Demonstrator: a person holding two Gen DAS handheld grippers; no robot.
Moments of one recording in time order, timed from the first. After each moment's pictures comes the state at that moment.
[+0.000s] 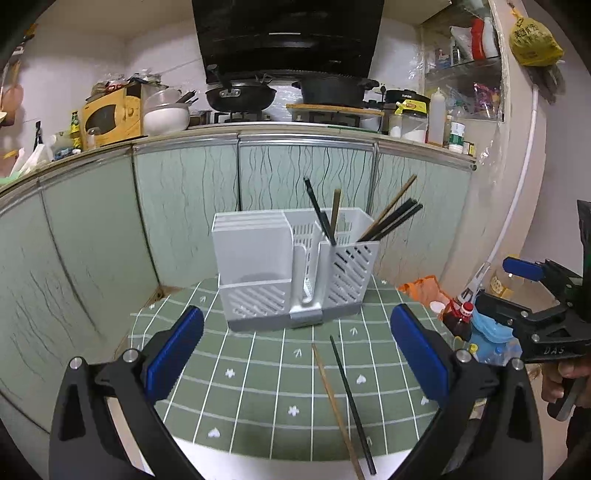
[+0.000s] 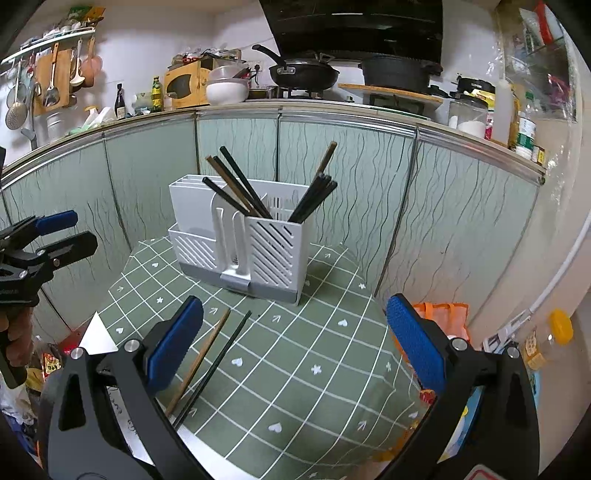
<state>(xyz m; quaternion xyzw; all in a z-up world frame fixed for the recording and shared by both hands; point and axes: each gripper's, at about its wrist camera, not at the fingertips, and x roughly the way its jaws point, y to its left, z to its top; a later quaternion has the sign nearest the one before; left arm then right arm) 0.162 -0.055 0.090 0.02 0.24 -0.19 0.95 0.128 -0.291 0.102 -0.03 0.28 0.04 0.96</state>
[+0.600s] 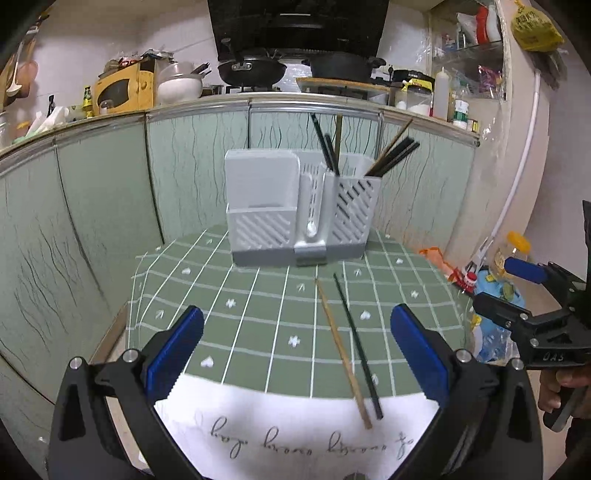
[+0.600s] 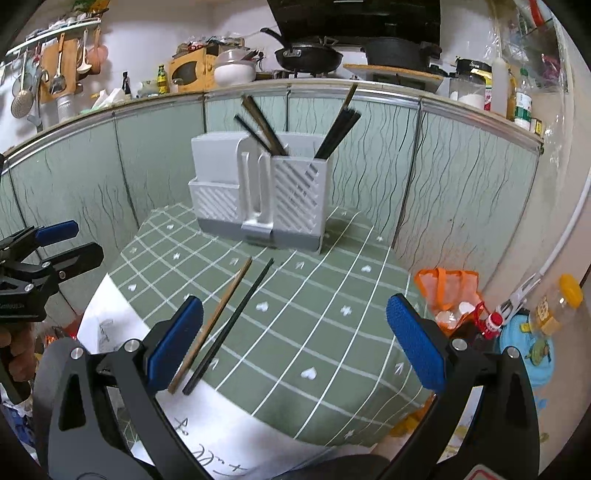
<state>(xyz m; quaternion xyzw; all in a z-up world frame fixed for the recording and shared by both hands) 0.114 -0.039 0.024 0.02 0.27 -0.17 0.95 0.080 -0.266 0.034 -0.03 0.30 0.04 0.95</state>
